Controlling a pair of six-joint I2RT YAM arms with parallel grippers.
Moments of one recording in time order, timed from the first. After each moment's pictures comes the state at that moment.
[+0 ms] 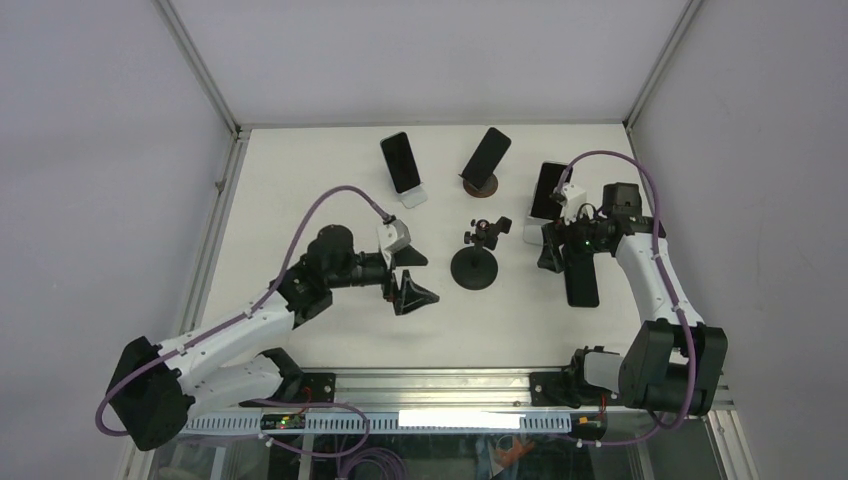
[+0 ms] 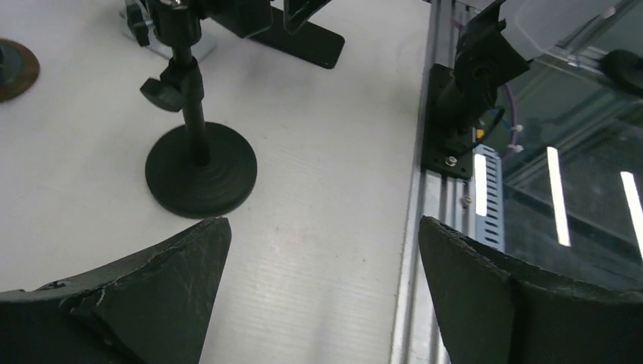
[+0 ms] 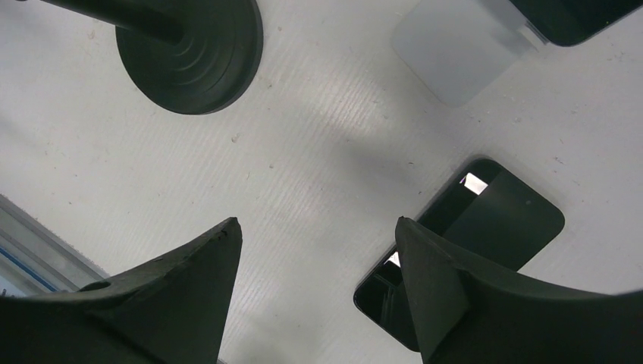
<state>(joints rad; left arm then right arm) -0.71 1.02 0.64 0.11 0.58 -0.13 -0.10 1.23 0.90 -0.81 -0.55 -0.53</state>
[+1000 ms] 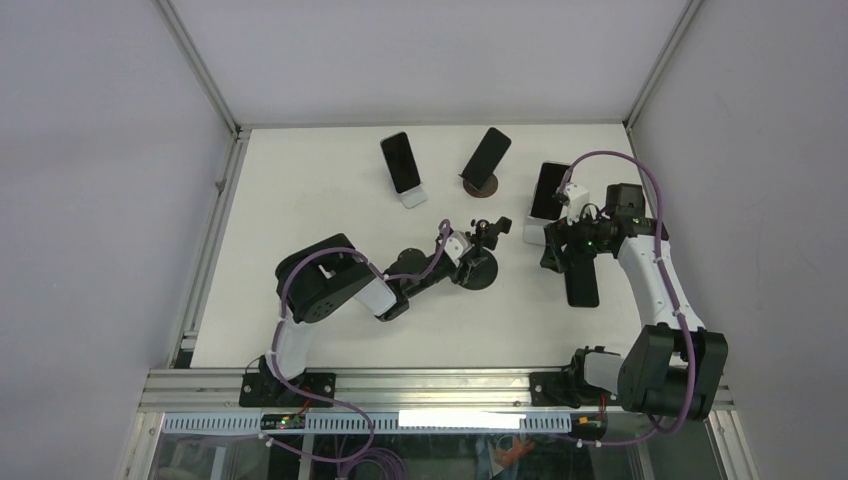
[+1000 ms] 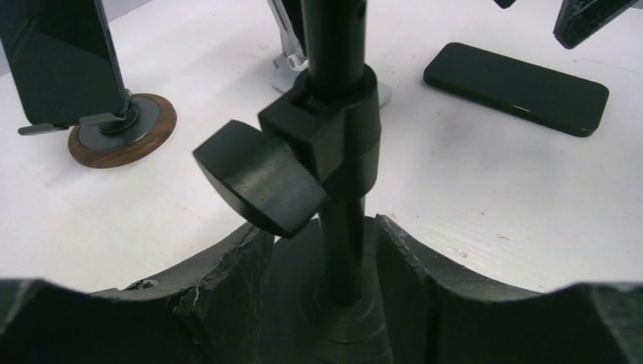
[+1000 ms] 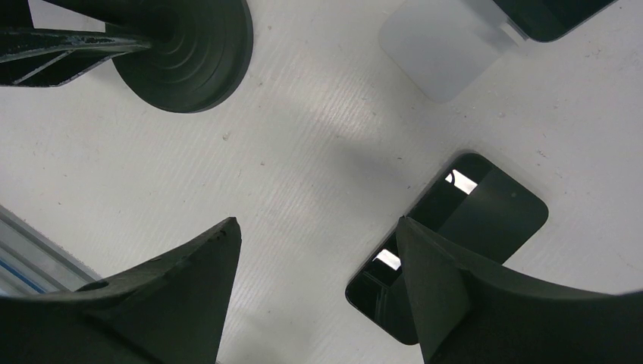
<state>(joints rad) -0.94 2.05 0.72 1.34 -0.02 0.04 -0.12 1.21 0.90 -0.81 -0.54 -0.54</state>
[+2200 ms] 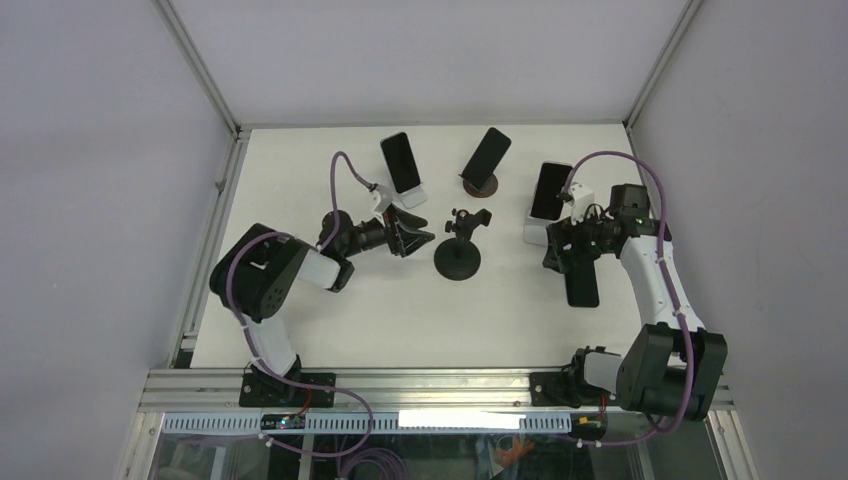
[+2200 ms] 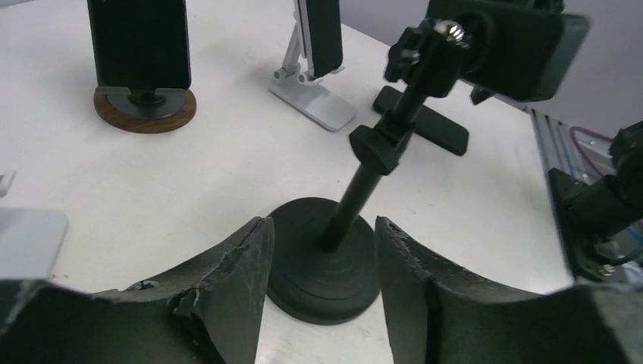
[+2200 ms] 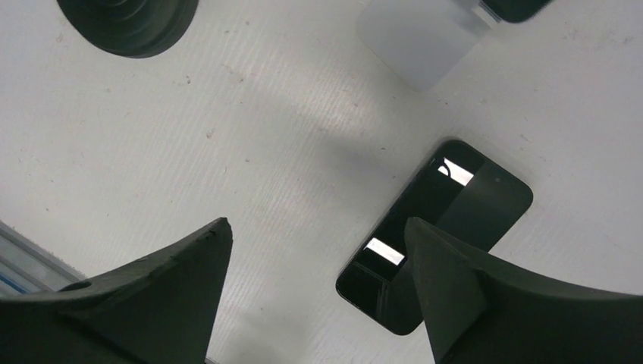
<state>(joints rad) -0.46 1.86 0.61 1.36 0.68 -0.35 -0.14 1.21 0.90 -0.81 -0.53 -0.54</state>
